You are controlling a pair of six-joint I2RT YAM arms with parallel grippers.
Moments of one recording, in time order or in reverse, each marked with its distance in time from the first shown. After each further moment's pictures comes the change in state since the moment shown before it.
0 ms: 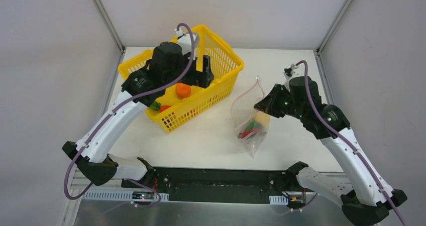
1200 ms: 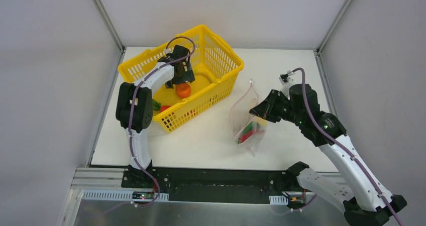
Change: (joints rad) left arm 0.429 0.647 -0.033 0.079 -0.183 -0.272; right arm 0.000 -0.085 -0.160 0.155 -0.121 0.002
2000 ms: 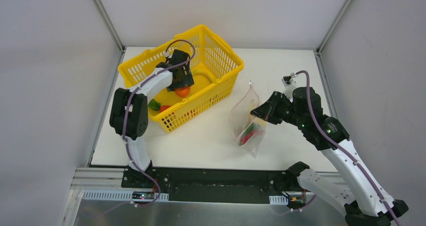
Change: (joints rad) left arm -0.018 -0.048 -0.113 0.056 0.010 -0.019; right arm 0.000 -0.043 -0.021 0.012 -0.007 0.019
